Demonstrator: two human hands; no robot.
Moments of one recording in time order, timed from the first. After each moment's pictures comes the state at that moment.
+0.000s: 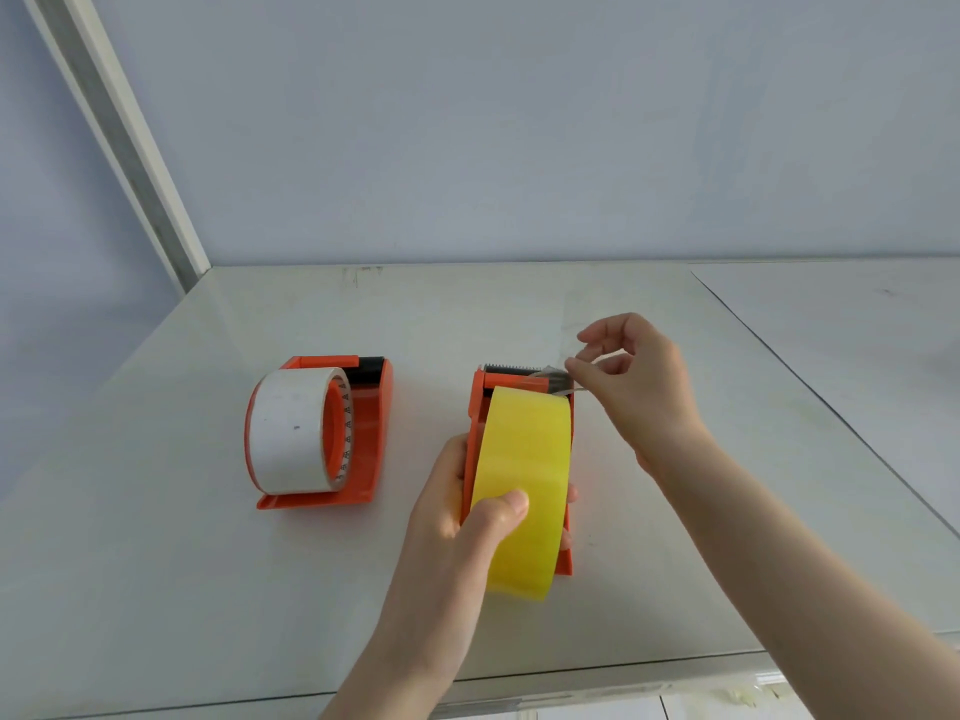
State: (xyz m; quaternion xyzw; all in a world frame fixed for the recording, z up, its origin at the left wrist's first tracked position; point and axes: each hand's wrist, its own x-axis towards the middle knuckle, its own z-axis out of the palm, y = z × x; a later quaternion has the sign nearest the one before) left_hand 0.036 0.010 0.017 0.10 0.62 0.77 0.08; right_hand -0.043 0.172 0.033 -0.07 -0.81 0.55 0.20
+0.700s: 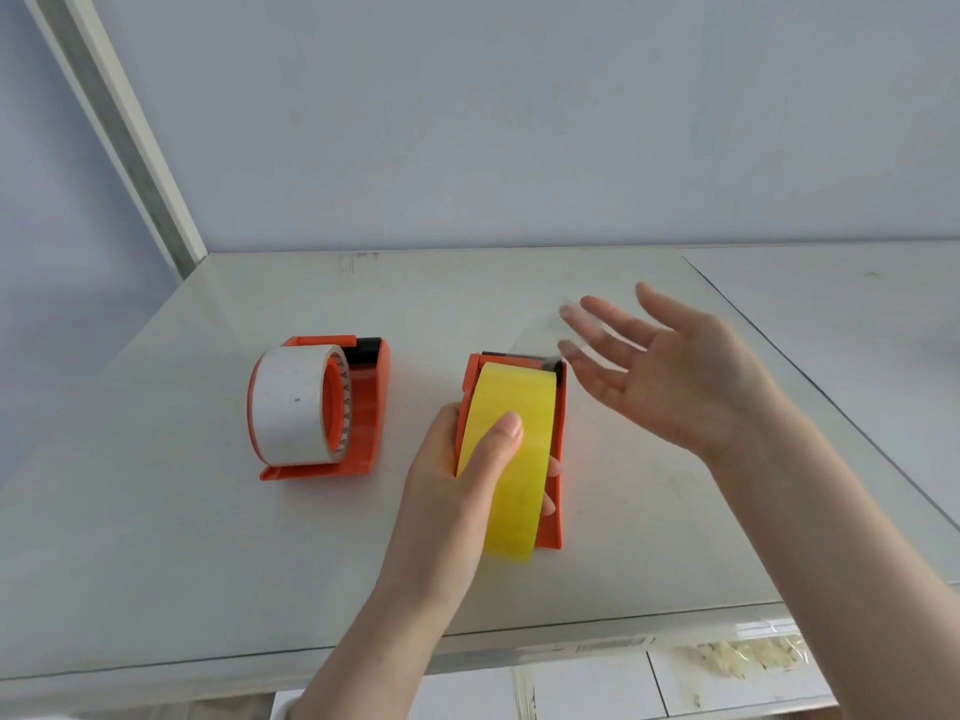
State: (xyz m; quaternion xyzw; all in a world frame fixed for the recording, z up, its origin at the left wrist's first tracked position) left_hand 0.034 0.015 0.025 0.06 0.65 0.76 0.05; right_hand -0.012 0.193 0.067 -0.13 -0.42 0.90 -0.10
